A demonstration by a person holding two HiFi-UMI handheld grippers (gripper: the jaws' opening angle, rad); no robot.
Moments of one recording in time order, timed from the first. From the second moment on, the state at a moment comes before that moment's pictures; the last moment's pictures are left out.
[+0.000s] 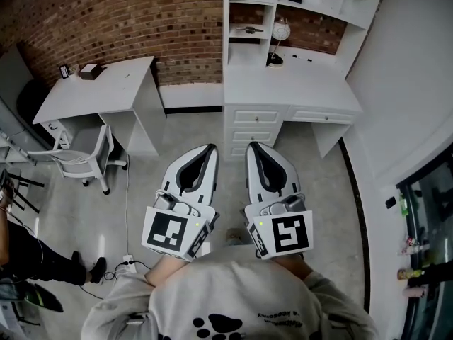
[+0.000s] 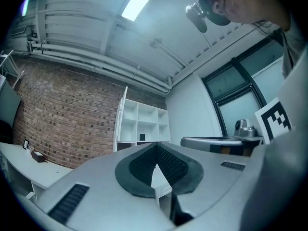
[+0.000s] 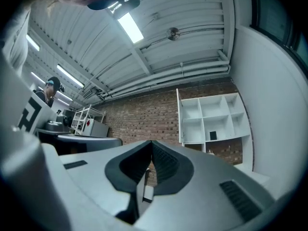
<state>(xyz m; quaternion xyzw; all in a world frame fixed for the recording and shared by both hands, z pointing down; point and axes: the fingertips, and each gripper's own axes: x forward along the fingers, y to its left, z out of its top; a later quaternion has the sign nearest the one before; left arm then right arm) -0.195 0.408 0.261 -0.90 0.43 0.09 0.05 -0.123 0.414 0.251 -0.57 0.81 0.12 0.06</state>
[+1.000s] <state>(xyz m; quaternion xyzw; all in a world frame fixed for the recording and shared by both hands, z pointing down) -0.153 0.262 0.267 -0.87 0.47 0.09 0.05 -0.076 0.262 0.256 -0.53 0.84 0.12 0.06</state>
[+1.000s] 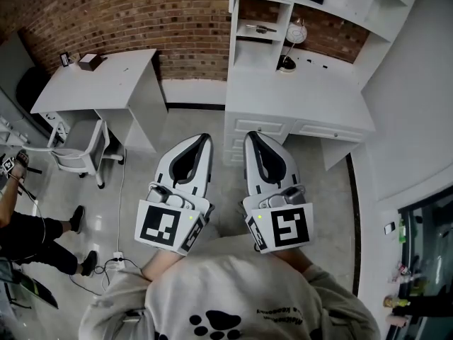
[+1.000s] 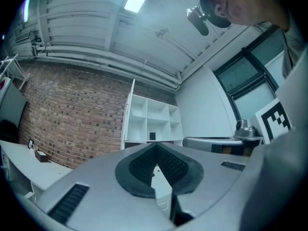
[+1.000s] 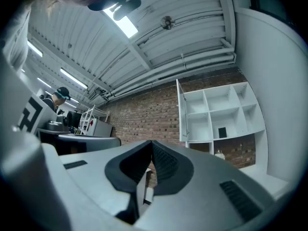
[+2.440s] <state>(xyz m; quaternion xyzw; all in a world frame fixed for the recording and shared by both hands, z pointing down) -0.159 -0.019 0.271 -0.92 0.37 0.09 0.04 -0.090 -0.004 0.268 -0.62 0.78 0.10 0.05</state>
